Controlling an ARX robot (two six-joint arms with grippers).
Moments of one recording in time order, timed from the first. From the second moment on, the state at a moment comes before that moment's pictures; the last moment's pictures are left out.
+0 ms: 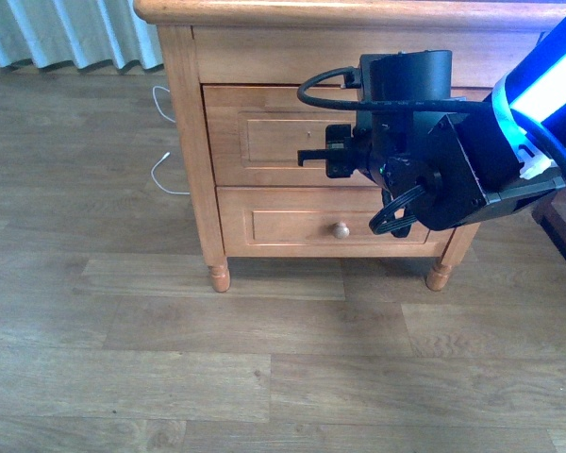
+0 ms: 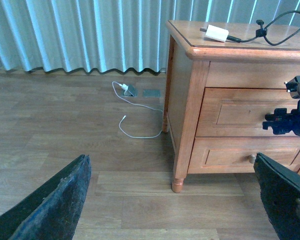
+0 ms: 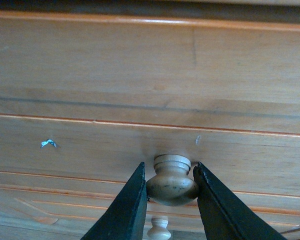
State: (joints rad) left arm 0.00 0.00 0.01 -0.01 0.00 0.00; right arm 0.34 2.49 1.47 0.66 0.20 0.08
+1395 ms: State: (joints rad) left arm 0.00 0.00 0.01 -0.01 0.00 0.00; right arm 0.37 1.97 0.75 0.55 0.08 0.26
